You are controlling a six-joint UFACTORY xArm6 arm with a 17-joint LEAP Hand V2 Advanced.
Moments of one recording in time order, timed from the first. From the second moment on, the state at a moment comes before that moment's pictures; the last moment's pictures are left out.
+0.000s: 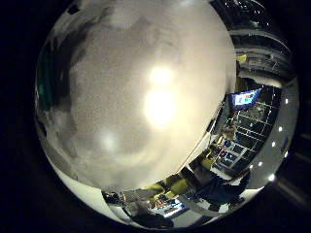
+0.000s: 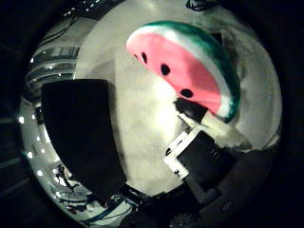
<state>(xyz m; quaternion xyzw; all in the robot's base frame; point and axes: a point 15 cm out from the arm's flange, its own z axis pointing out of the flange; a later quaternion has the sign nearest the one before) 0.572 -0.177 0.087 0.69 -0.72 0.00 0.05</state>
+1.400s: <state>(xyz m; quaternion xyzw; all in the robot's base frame) 0.436 0.137 0.304 0.77 -0.63 0.09 0.02</state>
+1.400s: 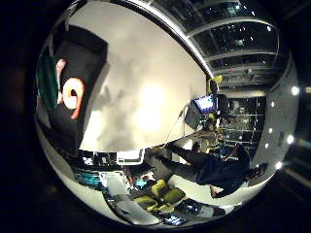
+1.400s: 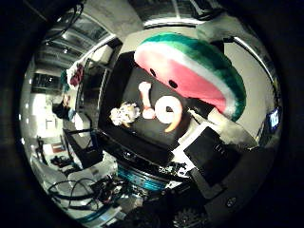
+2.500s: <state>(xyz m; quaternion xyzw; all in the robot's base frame) 0.420 0.017 0.319 0.74 -0.67 0.08 0.04</state>
